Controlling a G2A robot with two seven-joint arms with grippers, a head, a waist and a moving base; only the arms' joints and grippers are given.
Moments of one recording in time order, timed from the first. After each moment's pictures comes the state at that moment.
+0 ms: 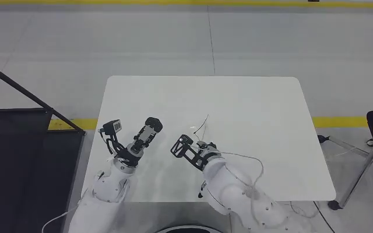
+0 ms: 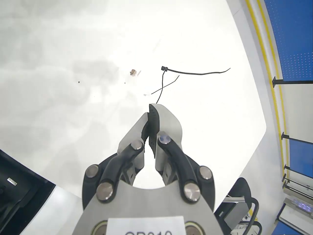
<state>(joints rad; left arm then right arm) 1.43 -1.28 -1.40 -1.62 -0.03 -0.78 -0.27 -0.96 -1.27 0.68 -1.94 -1.61 -0.05 1.32</state>
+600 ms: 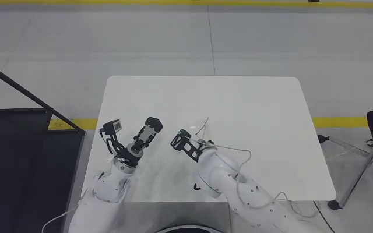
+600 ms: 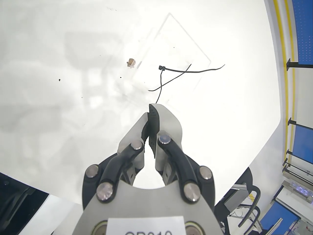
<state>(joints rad) 1.43 -1.28 -1.40 -1.62 -0.03 -0.78 -0.27 -0.89 -1.34 0.67 -1.77 -1.57 -0.03 1.35</state>
